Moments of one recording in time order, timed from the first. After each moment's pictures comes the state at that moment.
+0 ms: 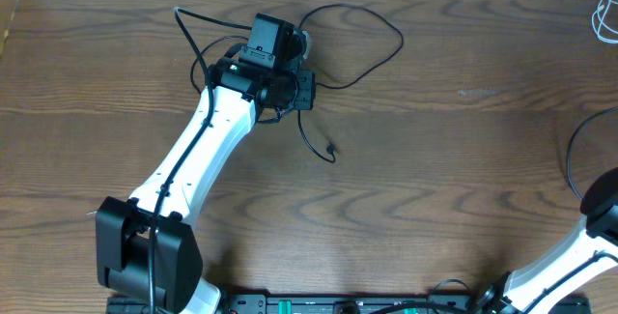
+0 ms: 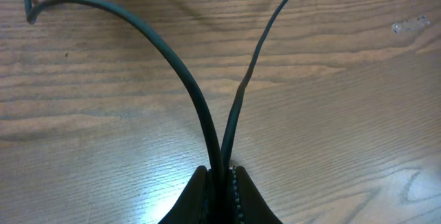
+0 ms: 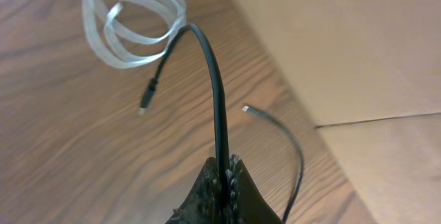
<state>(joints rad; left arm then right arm) -0.36 1.71 1.41 -0.76 0.23 -0.25 -0.58 2.07 2.11 -0.84 0.21 -0.13</state>
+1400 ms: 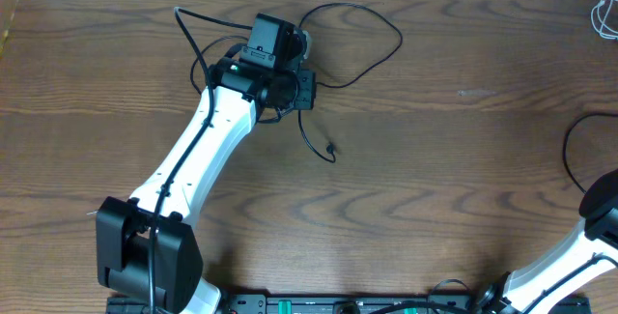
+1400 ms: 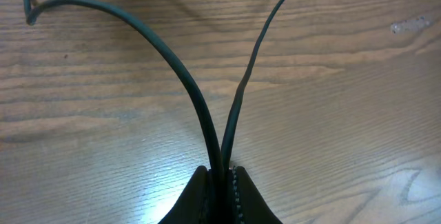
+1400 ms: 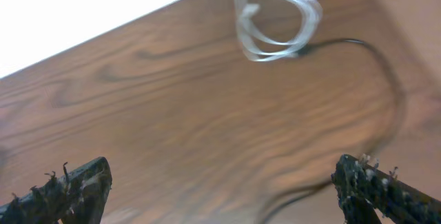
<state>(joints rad) -0.36 1.71 1.41 -0.75 0.23 -0.25 -0.57 2.05 2.10 -0.92 -0.24 -0.04</state>
